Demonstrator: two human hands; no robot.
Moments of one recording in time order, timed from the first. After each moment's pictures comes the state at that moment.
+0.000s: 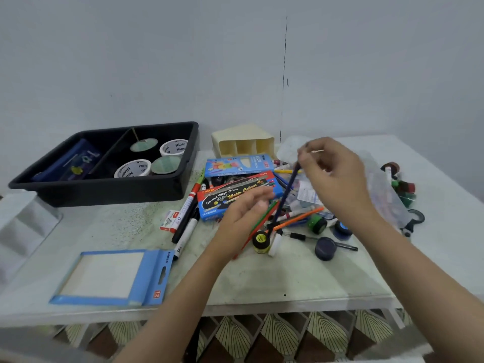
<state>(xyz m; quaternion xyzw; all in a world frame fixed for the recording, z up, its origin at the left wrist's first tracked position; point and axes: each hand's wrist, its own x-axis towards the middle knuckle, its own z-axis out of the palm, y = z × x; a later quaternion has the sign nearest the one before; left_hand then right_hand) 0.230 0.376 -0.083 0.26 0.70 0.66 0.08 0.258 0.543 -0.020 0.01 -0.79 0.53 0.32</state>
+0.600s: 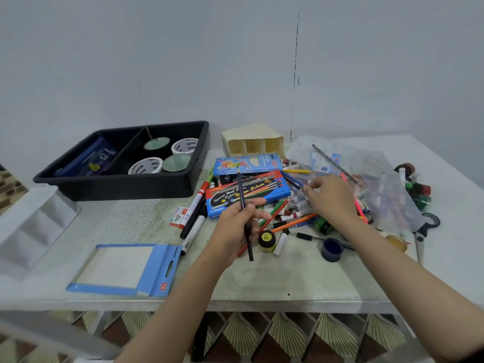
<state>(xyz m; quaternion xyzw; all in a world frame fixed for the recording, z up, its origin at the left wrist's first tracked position) 0.231 0.372 -0.087 0.04 0.64 0.75 0.16 0.208 0.575 -0.092 -0.14 -0.94 0.24 0.17</state>
